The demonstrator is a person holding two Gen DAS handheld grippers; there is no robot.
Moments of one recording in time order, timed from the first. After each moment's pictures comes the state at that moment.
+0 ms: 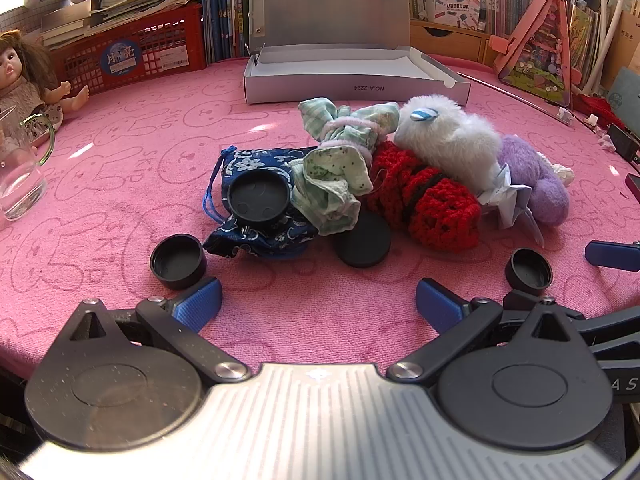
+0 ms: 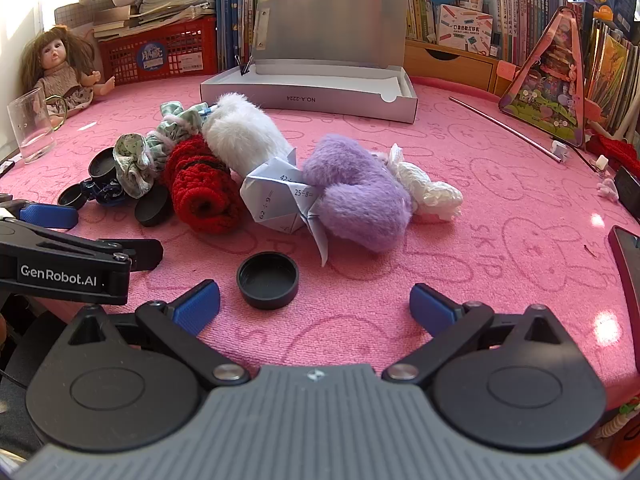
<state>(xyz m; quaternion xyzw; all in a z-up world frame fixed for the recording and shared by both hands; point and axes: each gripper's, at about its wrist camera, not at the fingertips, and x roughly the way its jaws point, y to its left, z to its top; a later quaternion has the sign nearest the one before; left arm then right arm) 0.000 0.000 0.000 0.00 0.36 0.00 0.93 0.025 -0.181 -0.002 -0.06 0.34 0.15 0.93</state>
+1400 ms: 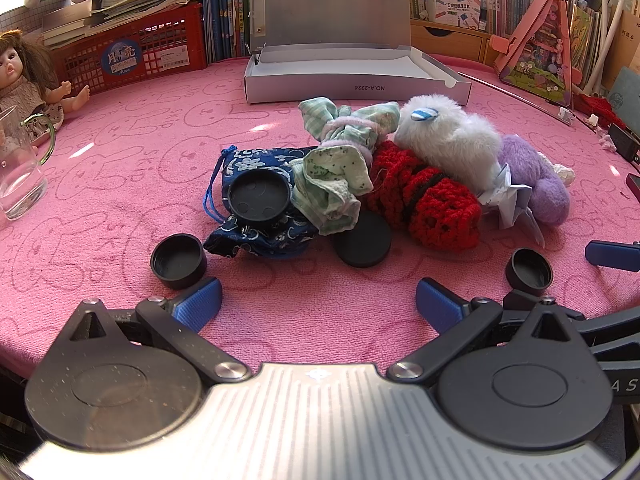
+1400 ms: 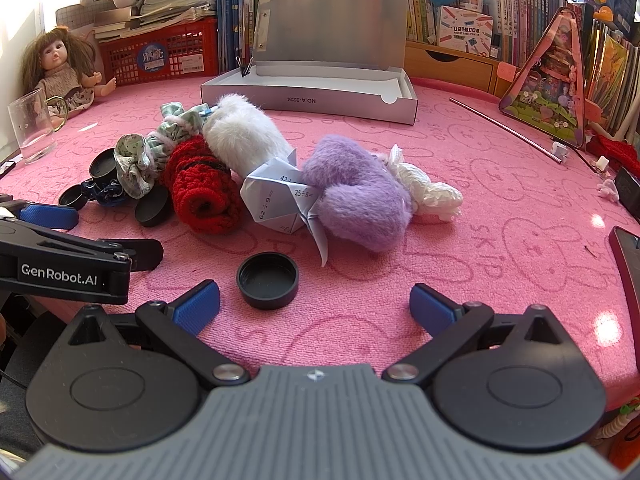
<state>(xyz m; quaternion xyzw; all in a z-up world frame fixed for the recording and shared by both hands) 0.000 0.000 0.000 0.00 0.36 0.00 0.93 0.027 -0.183 -0.004 -0.06 0.34 0.15 0.93</state>
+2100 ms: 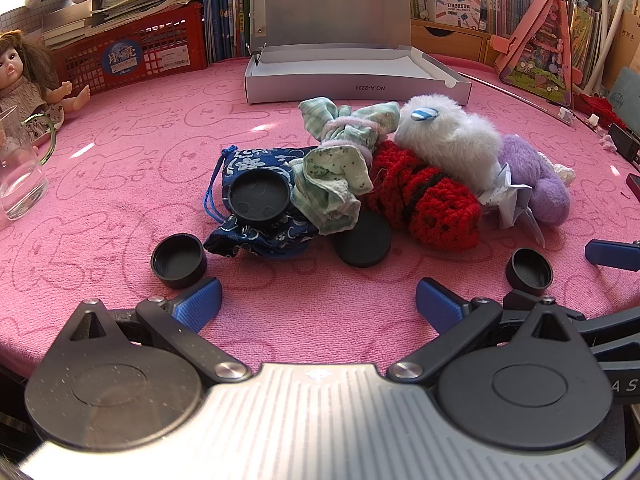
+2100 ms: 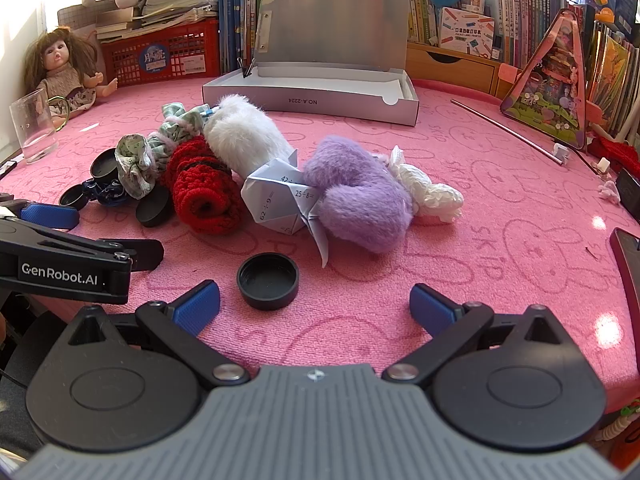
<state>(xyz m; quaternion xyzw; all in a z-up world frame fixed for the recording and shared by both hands) 0.000 0.000 0.000 0.00 0.36 0.00 0.93 0.026 -0.184 -0.004 -0.06 0.34 0.15 0.93</state>
